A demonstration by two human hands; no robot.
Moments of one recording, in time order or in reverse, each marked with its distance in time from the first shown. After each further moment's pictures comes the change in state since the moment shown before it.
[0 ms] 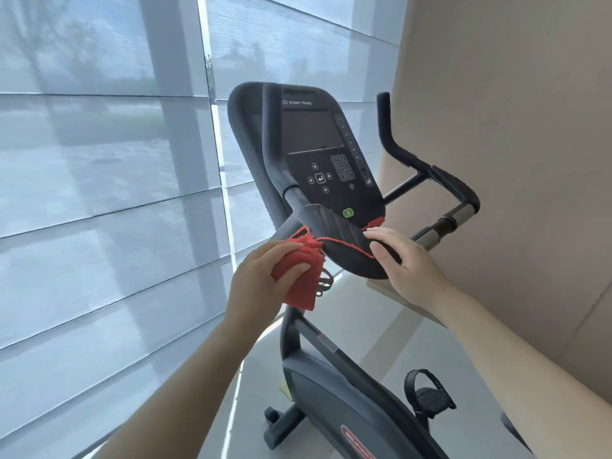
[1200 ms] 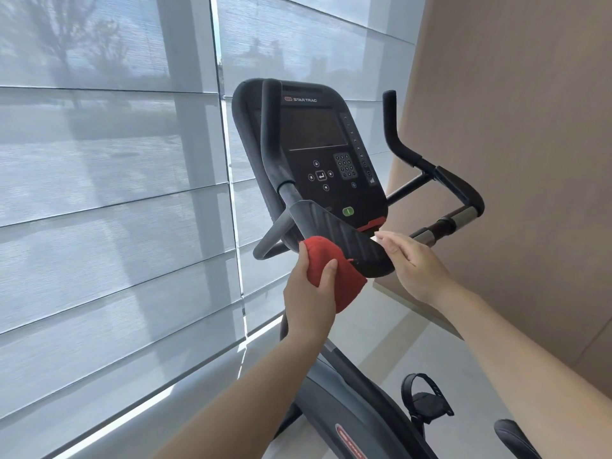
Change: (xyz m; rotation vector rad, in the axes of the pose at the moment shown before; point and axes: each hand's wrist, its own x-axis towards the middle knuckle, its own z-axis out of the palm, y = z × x) left_hand -0.017 0.064 0.084 -0.314 0.133 -0.545; right_hand 0.001 0.025 -0.019 -0.035 -0.084 0.091
